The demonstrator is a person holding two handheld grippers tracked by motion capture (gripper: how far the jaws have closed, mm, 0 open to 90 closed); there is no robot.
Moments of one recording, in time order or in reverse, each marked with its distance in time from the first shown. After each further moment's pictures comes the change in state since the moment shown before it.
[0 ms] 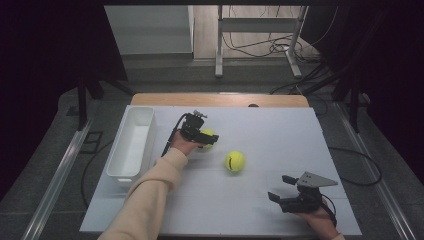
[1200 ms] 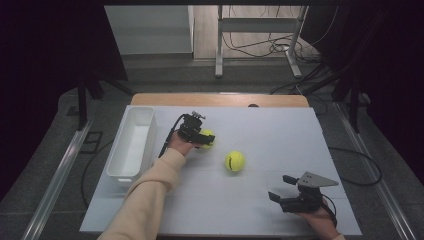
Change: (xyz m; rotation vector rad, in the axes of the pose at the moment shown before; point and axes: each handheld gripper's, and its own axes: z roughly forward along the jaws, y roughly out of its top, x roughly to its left) left arm 0.003 -0.004 -0.006 0.028 0.001 0.007; right arm -0.001 0.000 -0.001 -0.001 -0.006 0.003
